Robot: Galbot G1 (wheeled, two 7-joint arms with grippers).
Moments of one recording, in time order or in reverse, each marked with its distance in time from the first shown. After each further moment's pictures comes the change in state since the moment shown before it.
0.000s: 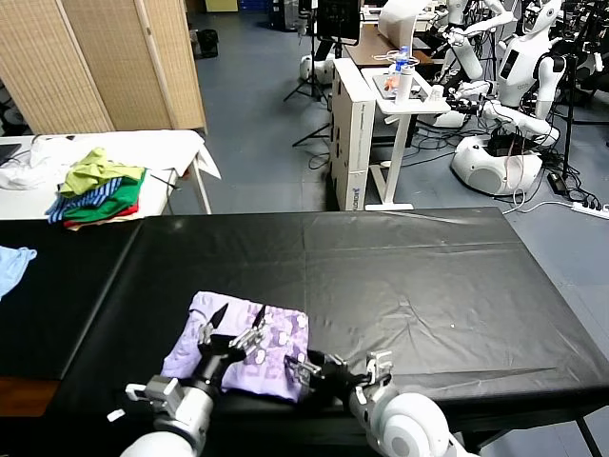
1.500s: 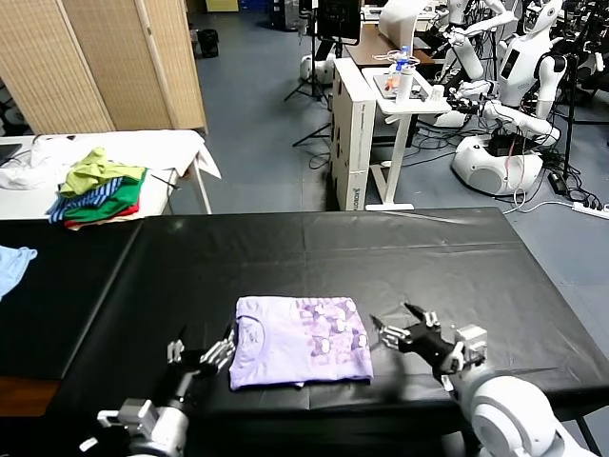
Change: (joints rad) left arm 0.121 0.053 -0.069 0.000 -0.041 -0.105 -0.071; right arm -0.162 -0.237 0.393 0.163 -0.214 0.063 -0.082
